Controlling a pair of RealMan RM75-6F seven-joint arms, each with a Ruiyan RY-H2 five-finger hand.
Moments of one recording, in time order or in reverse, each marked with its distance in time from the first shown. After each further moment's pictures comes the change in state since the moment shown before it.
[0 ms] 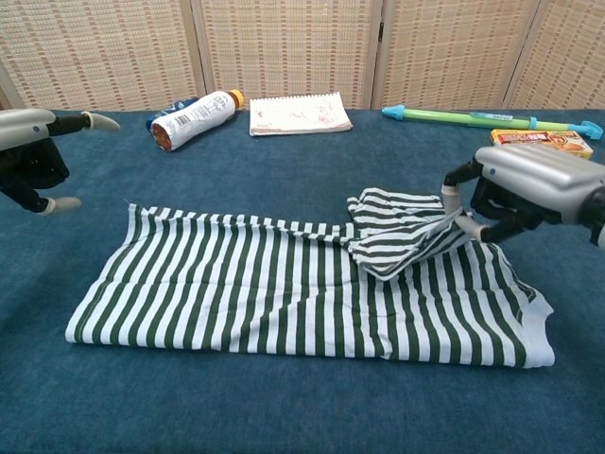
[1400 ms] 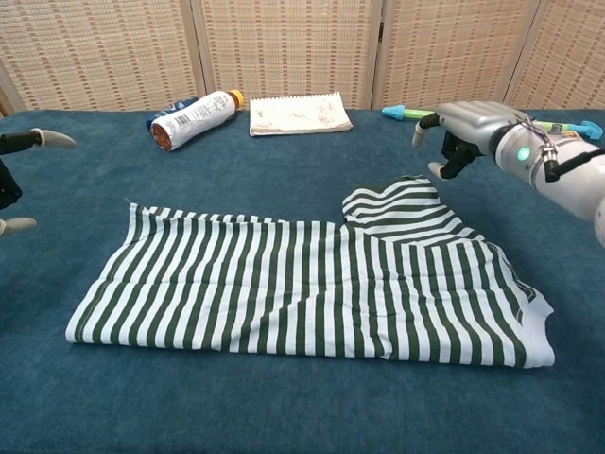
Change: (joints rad) left arm 0.103 0.039 0.033 -0.009 0.051 0.039 -0.089; right arm 0.305 -0.224 0.215 0.473 0.367 -0.280 -0.161
